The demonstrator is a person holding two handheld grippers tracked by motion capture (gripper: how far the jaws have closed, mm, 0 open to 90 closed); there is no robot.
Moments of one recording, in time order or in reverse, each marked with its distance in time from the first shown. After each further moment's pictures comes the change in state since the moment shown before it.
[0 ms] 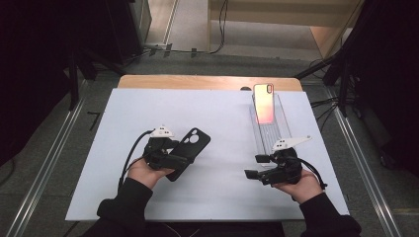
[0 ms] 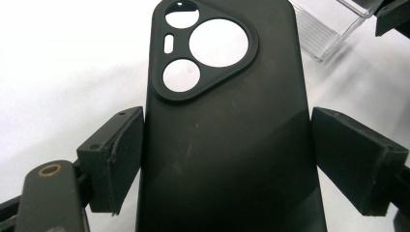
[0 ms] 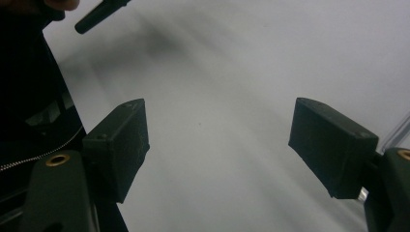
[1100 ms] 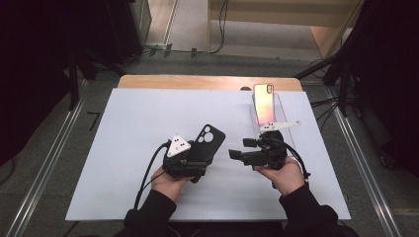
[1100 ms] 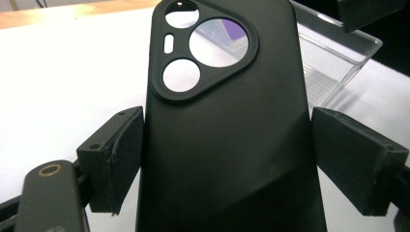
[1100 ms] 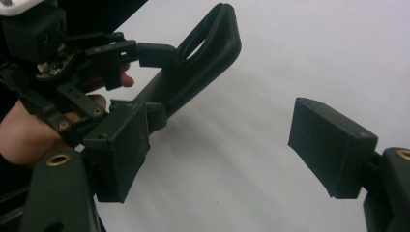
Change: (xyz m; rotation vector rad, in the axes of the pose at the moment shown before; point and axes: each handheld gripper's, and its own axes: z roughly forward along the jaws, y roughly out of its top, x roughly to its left) left arm -0.044 -0.015 0.033 -0.259 0.095 0.030; right arm 0.020 0.052 0.016 -0.110 -0.054 0.096
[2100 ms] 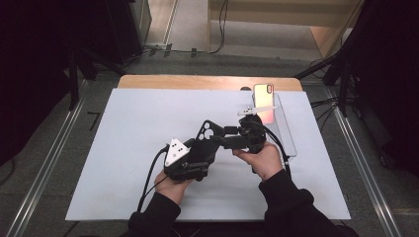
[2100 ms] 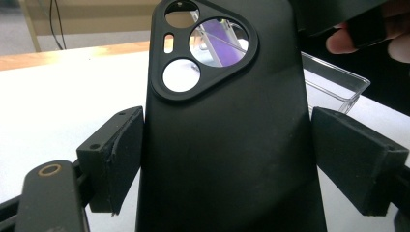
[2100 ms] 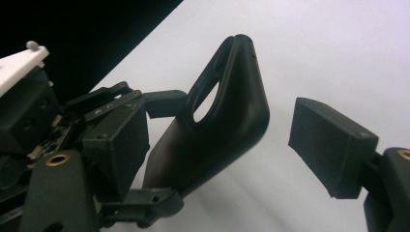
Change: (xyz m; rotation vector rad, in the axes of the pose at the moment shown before) left arm -0.010 -0.005 -0.004 -0.153 0.031 0.006; right arm 0.010 0.043 0.041 0.003 0.056 0.018
